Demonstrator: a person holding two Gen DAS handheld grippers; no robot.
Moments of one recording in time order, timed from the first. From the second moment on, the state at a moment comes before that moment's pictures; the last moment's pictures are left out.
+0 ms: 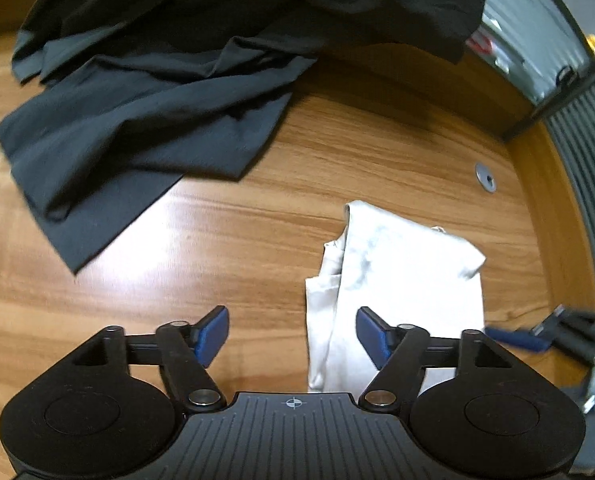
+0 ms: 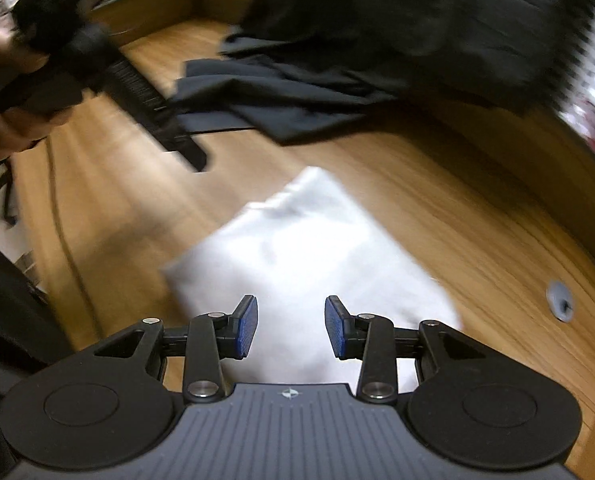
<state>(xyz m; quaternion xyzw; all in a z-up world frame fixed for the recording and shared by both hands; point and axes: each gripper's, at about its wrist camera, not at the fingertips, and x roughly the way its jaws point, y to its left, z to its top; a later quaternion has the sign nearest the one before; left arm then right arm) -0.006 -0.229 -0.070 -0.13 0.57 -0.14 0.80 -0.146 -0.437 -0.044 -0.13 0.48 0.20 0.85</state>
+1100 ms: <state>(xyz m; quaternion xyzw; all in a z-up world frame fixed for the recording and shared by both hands) -0.017 -0.241 -0.142 -0.36 0.61 -0.19 0.68 -0.168 -0.346 -0.068 -0.16 0.44 0.15 0.87</state>
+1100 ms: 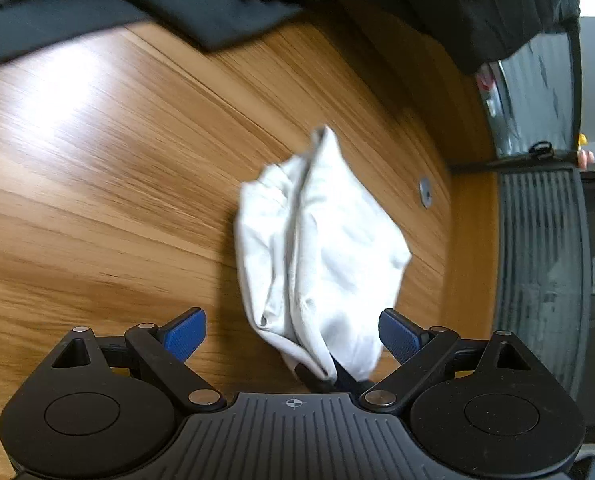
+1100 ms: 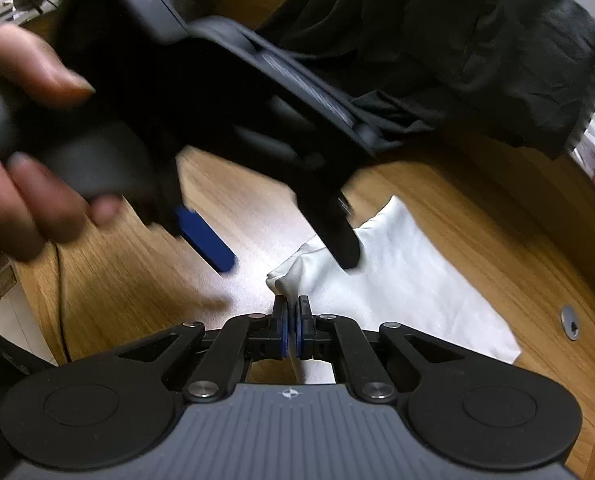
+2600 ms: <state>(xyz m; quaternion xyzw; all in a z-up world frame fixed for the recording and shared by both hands) 0.026 -0.297 -0.161 -0.21 0.66 -0.18 0.70 -0.133 -0.583 -0.146 0.25 0.47 0.02 0.84</state>
